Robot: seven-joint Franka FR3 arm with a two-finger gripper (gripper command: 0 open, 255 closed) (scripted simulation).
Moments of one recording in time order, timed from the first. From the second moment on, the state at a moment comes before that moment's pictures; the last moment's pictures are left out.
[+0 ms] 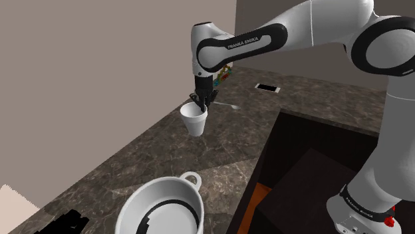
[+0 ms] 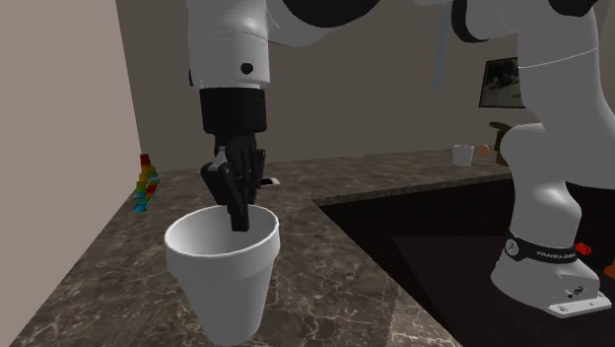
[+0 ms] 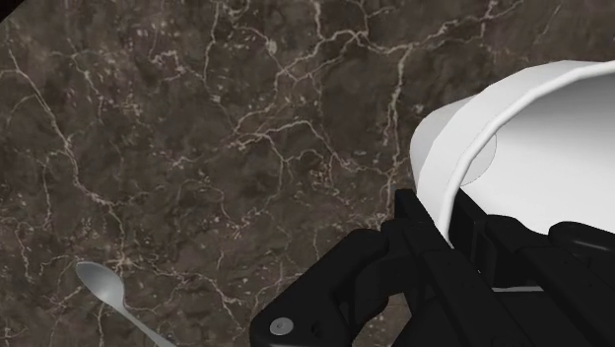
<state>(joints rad) 0.06 0.33 0.29 -1.59 -0.06 1.91 0.55</state>
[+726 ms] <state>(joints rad) 0.07 0.32 0.29 -1.47 -0.05 1.77 0.56</state>
